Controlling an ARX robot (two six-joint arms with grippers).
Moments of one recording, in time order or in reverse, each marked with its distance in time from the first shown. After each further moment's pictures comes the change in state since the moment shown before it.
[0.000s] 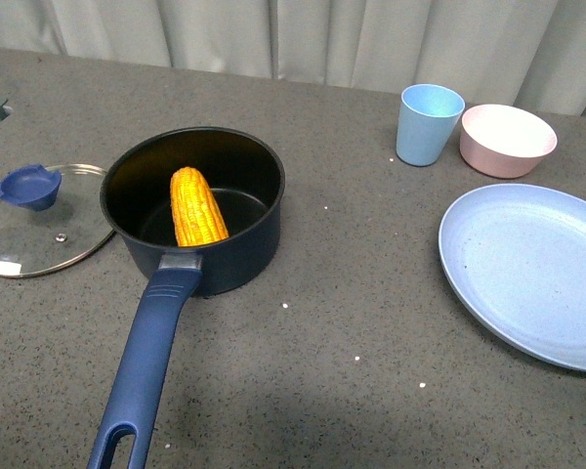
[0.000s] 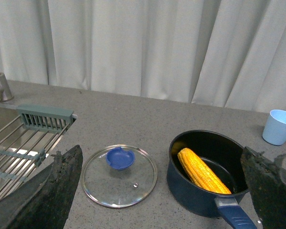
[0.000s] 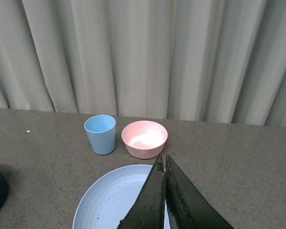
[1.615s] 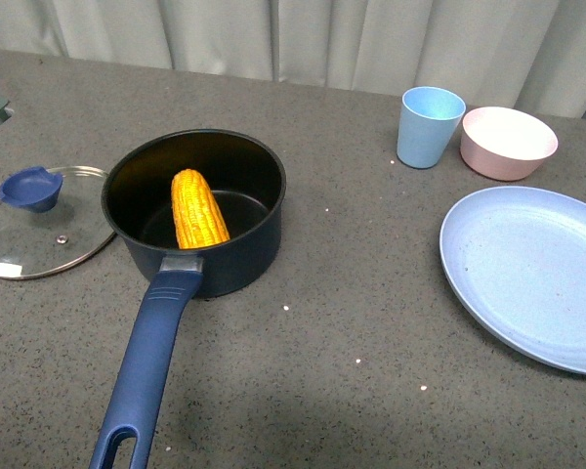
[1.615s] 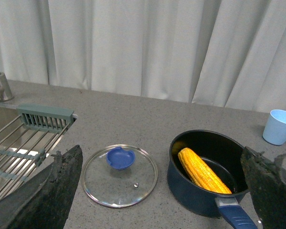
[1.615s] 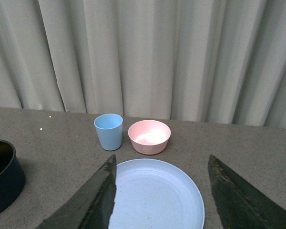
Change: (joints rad) left arm 0.000 0.000 0.000 -0.001 0.000 0.000; right arm -0.001 -0.631 -0.001 -0.617 -0.006 -0.001
